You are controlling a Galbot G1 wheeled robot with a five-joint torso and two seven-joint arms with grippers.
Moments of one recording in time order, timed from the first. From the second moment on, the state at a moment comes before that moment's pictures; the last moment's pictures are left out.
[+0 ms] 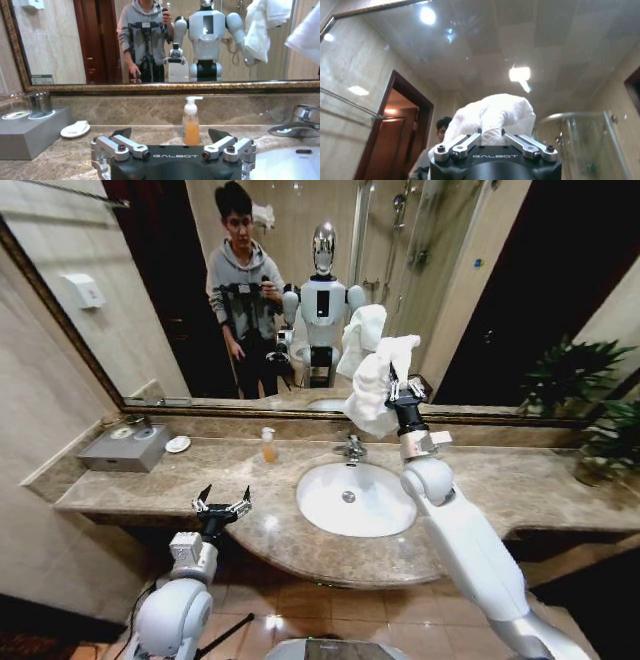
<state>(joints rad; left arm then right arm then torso) 1.68 -1.40 -0.62 -2.34 -0.15 0.32 -0.09 -0.75 1.22 0.22 1.86 0.35 0.15 0.17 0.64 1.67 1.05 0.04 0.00</state>
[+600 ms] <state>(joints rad) 1.68 -1.40 -0.62 -2.34 -0.15 0.32 -0.09 -0.47 1.42 0.09 1.65 0.29 0.16 0.16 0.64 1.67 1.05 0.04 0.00</state>
